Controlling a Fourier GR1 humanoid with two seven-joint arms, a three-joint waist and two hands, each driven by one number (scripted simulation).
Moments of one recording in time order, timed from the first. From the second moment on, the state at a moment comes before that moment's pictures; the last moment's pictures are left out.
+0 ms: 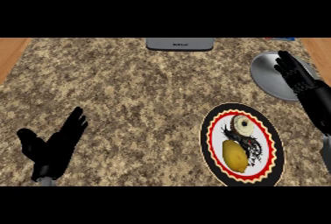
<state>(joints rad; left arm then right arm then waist) 0.07 0.33 -0.16 -1.56 0.36 0.18 0.20 -0.25 -0.55 0.08 -1.59 -0.22 0.10 0.00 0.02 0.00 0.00</state>
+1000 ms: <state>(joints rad) -0.20 0.36 -0.09 -1.51 0.20 0.23 0.07 -0.10 -0.72 0.00 -1.24 -0.16 0.51 -0.61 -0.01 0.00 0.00</state>
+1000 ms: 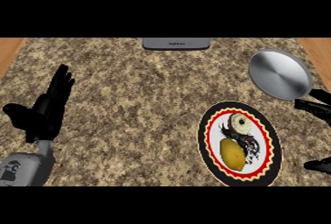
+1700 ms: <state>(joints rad) -0.24 0.33 -0.06 -1.44 0.17 0.20 0.05 -0.36 -0.90 0.02 -1.34 -0.07 0.66 -0.36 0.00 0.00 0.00</state>
